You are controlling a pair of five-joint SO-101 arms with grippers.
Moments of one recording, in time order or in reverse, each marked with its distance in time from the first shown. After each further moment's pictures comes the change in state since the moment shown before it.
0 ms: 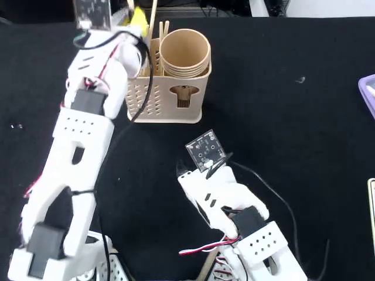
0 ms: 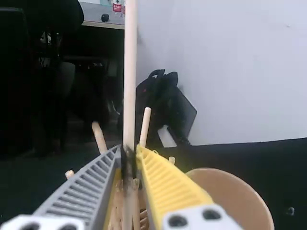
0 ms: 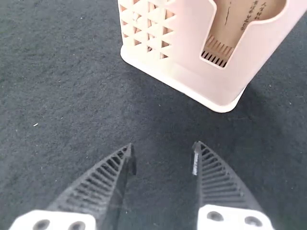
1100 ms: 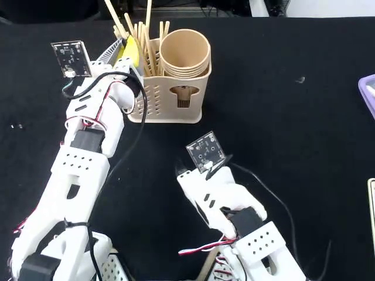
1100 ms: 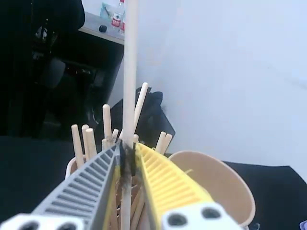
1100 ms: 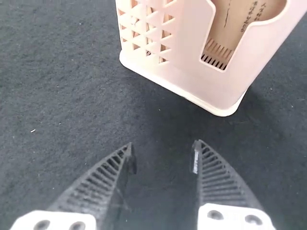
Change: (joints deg) left arm -0.2 -14.3 28.7 -20.3 11.8; right arm 0.0 -0.1 3.4 -5.5 0.0
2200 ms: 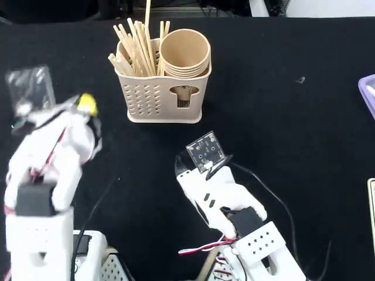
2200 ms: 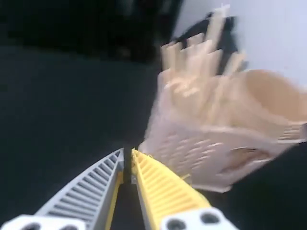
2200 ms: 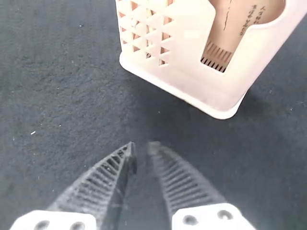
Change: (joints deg) left arm -11.0 -30.4 -4.2 59.6 -8.4; right arm 0.0 0.0 0.0 -0.8 0.2
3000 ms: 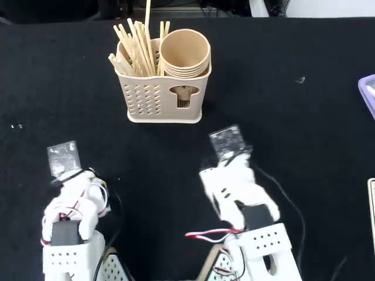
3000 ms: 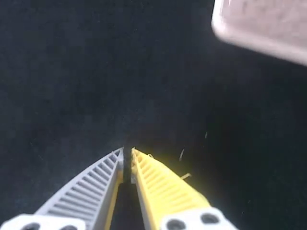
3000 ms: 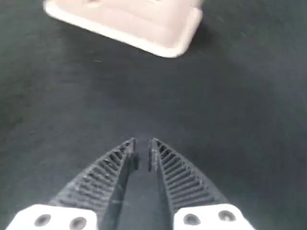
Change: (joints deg) left arm -4.7 -41.6 55.9 10.4 -0.5; right arm 16.4 0.0 0.0 10.0 -0.9
